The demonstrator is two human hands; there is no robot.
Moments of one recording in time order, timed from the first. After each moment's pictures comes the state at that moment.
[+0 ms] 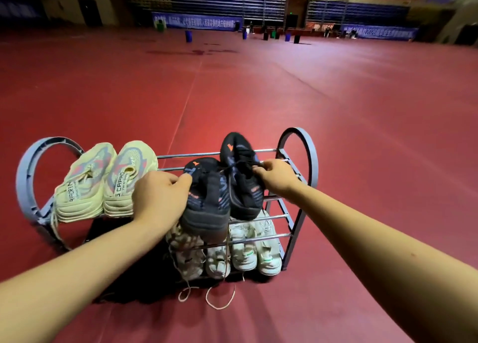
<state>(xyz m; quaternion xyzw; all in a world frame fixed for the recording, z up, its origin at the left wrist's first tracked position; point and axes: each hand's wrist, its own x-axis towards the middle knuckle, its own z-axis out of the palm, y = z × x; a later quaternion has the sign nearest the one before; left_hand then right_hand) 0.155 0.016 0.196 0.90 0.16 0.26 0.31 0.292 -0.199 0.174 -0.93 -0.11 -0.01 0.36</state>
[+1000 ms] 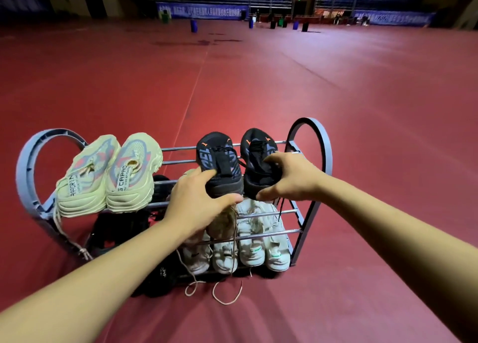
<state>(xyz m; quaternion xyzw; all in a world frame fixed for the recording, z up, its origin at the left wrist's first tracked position) 0.189 0.010 0.145 0.94 0.02 0.18 0.30 0.254 -0.208 0.204 -0.94 -0.23 0.03 0.24</state>
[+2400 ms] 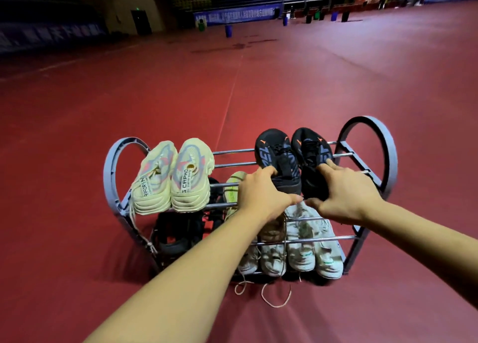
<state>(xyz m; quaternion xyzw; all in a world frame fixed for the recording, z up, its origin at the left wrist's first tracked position) 0.205 -0.013 0.155 0.94 0.10 0.14 0.28 0.249 -0.192 0.160 -0.97 -0.23 -0.11 0.07</state>
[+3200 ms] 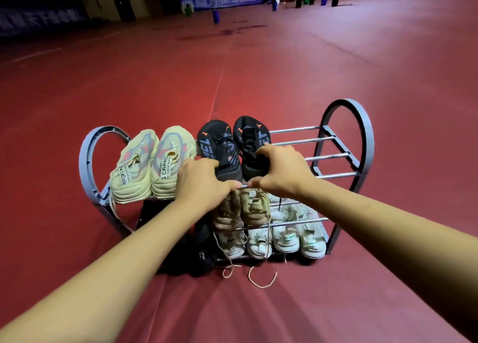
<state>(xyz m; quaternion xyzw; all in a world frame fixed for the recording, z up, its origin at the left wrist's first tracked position) 0.177 0.043 0.169 0.97 0.14 0.15 0.12 0.237 -0.131 0.176 -0.94 -0.25 -0.07 0.22</state>
